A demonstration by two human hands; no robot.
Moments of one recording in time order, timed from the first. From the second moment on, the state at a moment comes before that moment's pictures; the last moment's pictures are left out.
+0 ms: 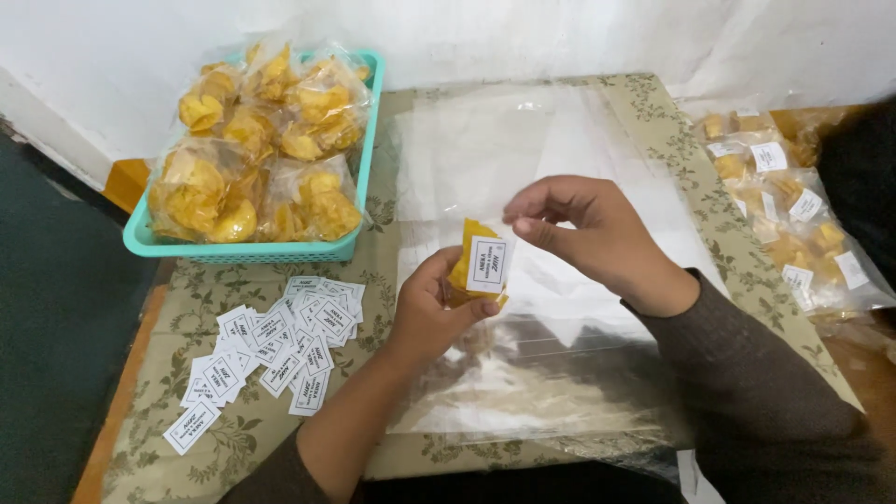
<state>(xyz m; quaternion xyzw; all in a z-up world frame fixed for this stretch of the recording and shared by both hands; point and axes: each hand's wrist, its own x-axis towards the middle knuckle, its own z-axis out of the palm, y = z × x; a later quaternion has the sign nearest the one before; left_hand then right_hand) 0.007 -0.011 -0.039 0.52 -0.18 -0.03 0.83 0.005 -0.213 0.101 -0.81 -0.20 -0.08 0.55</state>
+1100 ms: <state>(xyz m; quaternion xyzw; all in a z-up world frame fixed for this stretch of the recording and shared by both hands) 0.004 0.004 -0.010 0.67 -0.08 0.09 0.73 -0.004 -0.198 0.077 -0.88 -0.39 -0.17 0.22</state>
